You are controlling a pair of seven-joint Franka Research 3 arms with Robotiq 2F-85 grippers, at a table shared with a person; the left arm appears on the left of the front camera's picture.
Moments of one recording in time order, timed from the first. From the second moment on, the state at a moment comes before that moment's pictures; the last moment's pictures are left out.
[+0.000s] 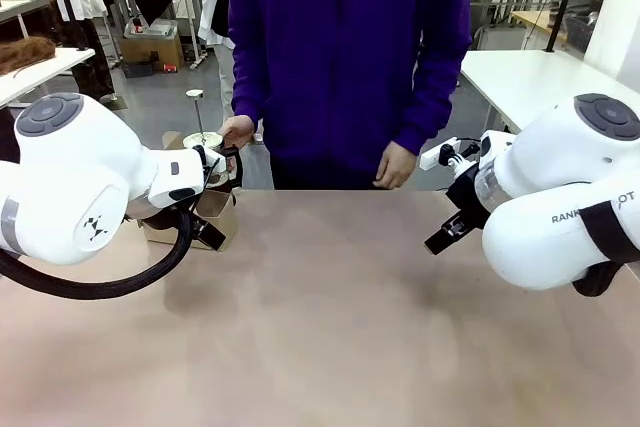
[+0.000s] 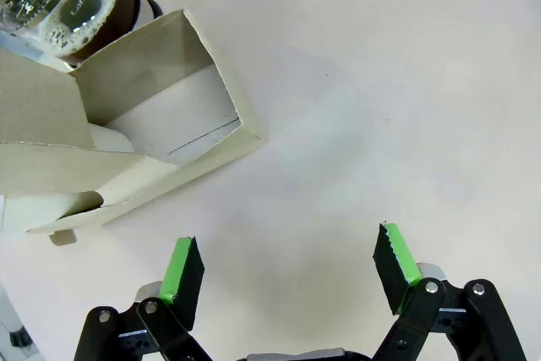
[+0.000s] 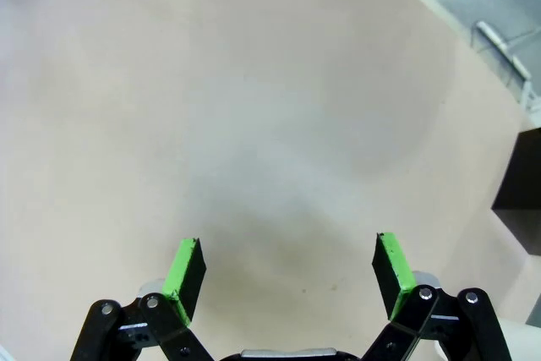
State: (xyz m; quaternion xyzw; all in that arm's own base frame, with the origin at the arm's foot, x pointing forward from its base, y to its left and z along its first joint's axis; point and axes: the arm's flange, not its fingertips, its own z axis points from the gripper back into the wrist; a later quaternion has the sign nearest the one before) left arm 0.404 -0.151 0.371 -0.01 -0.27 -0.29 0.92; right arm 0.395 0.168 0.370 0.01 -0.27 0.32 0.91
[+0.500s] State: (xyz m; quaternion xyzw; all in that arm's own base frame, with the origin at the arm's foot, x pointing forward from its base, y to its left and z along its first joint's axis) left arm 0.404 -0.151 0.371 -0.01 -0.27 -0.29 0.92; right arm 0.422 0.151 0.470 0.03 -0.31 0.32 0.90
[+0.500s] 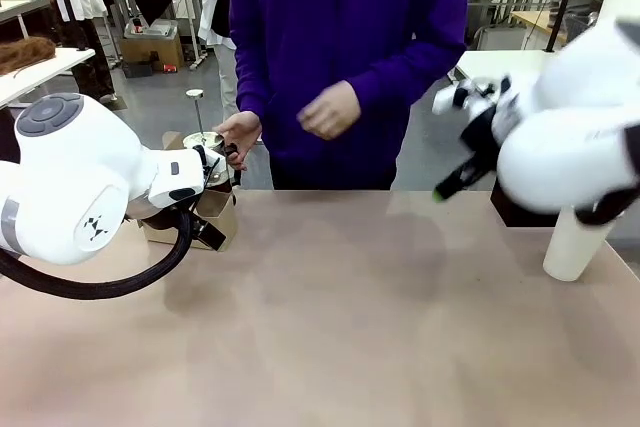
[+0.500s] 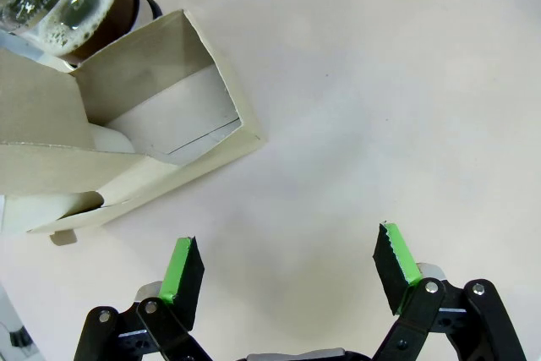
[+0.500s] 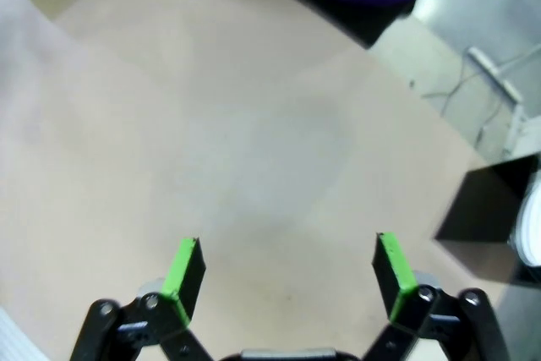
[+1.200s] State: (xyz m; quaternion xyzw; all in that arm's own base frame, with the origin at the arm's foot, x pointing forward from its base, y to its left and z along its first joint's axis) left arm 0.404 -0.151 0.371 -0.01 -0.27 -0.29 0.92; right arm 0.438 -0.087 0.573 0.27 -0.34 0.45 0.78
